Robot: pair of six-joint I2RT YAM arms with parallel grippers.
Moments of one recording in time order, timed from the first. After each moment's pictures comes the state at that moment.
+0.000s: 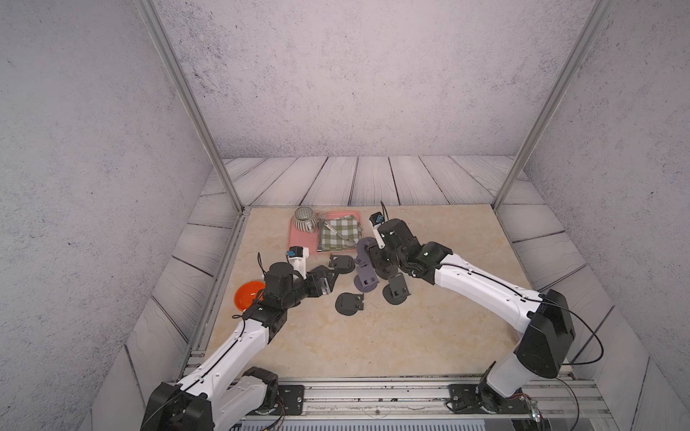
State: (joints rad) left arm -0.34 1.00 0.50 0.07 0.34 -0.51; right arm 0.77 1.62 1.43 -0.53 0.25 0.18
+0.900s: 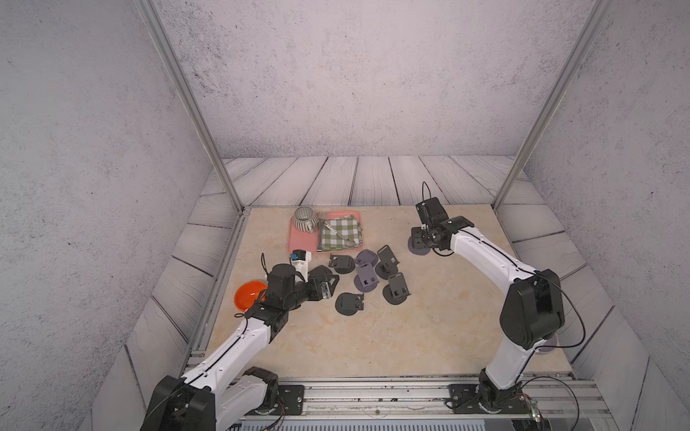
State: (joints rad) left arm -0.34 1.04 0.49 0.06 0.35 -0.48; right arm 0.40 1.79 1.54 -0.75 0.25 0.29
